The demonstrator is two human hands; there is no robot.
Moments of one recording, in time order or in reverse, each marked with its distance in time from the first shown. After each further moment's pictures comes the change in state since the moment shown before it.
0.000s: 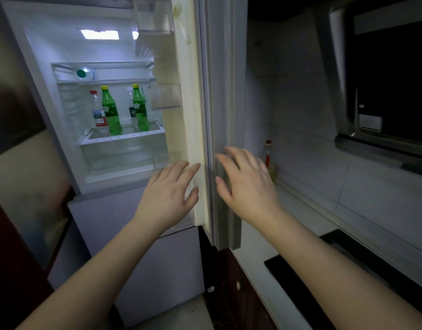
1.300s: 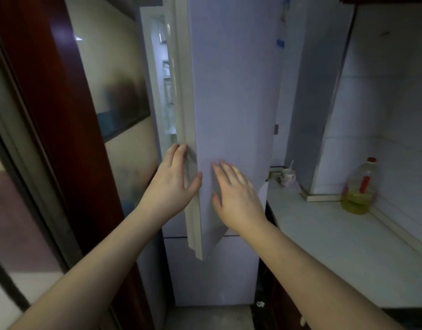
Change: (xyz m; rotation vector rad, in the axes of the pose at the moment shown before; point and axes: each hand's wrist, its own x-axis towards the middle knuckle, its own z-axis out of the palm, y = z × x) left_hand -0.056 -0.138 -0.046 -0.194 0.125 -0.500; right_hand 0.057 -0.149 0.132 0.353 -0.226 -0.238
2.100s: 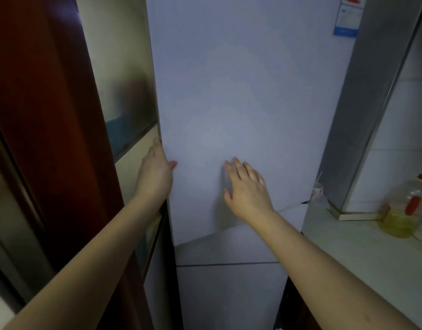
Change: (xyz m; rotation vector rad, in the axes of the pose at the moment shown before) left_hand 0.157 -0.218 0.036 -0.136 0.110 -0.300; right_hand 0.182 0.006 0.147 -0.186 -0.103 0.139
